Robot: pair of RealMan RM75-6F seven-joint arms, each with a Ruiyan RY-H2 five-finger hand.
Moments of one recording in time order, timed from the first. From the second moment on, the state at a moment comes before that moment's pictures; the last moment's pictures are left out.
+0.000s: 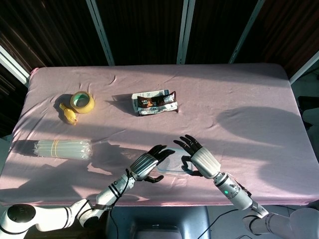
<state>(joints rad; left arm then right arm) -0.83 -1.82 -0.08 -1.27 1.54 0.98 -0.22 0.56 -1.69 -0.02 -1.05 -1.78 1.42 0.25</state>
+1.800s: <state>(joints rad) -0.47 -1.30 0.11 -1.43 1.57 1.30 -0.18 0.53 -1.54 -0.01 -1.10 -1.55 1.10 -0.05</state>
